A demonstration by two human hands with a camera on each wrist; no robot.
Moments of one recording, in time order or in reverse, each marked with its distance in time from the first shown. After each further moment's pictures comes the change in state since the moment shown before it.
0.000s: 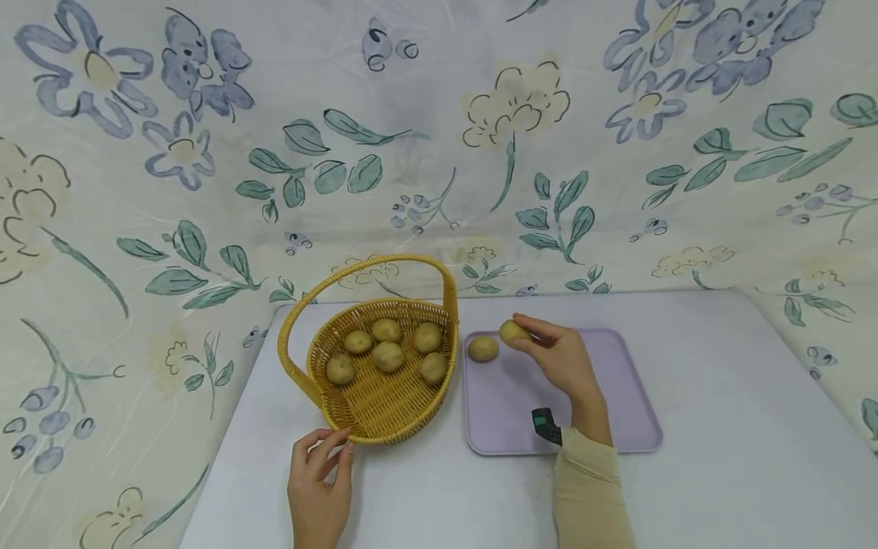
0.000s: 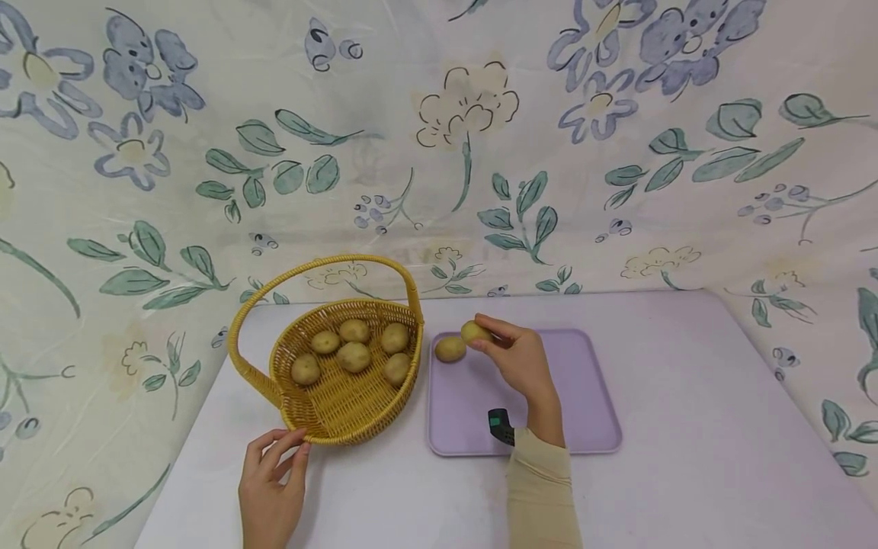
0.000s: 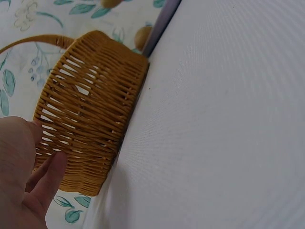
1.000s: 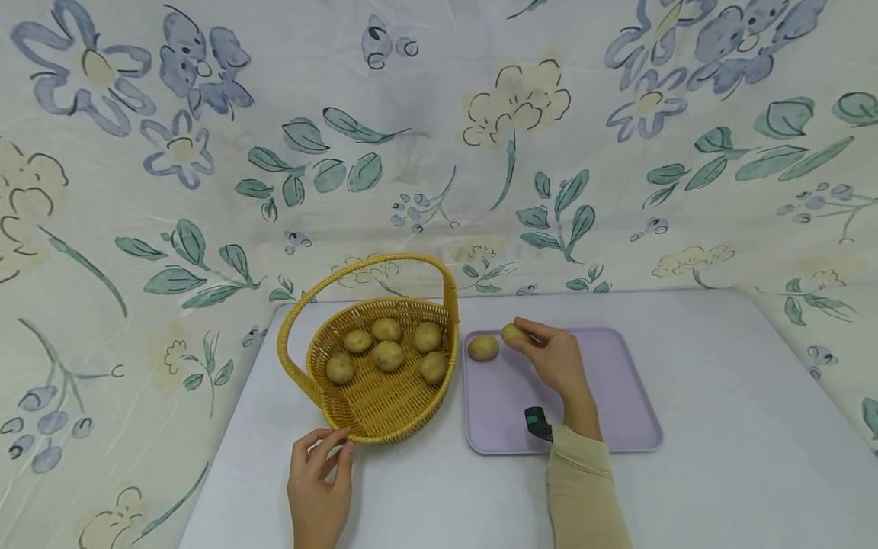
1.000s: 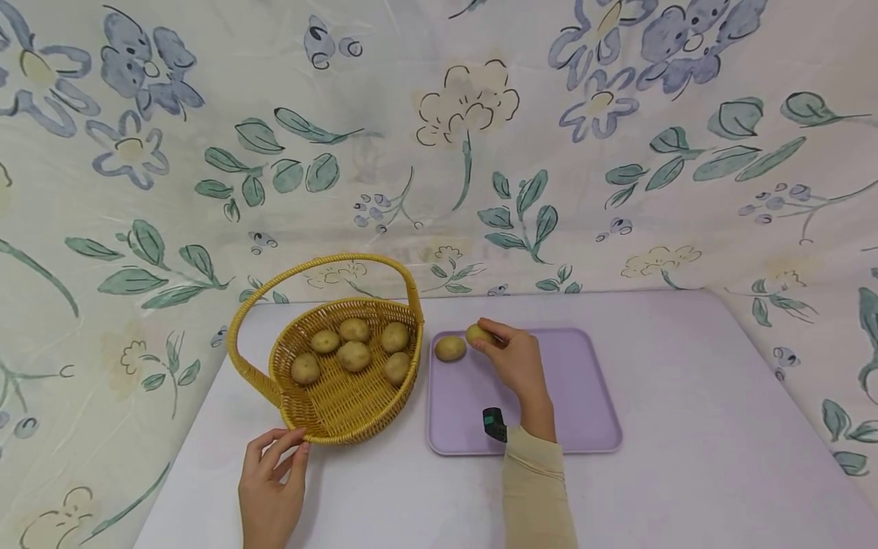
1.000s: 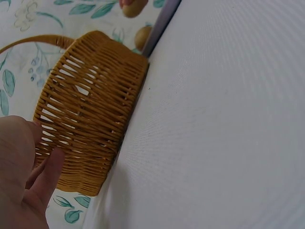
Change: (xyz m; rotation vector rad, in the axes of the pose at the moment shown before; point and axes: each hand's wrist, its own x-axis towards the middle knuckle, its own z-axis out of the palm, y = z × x) left_hand 0.000 0.002 0.000 0.007 -0.007 -0.030; right_hand 0.007 0.020 0.012 -0.218 0.067 0.105
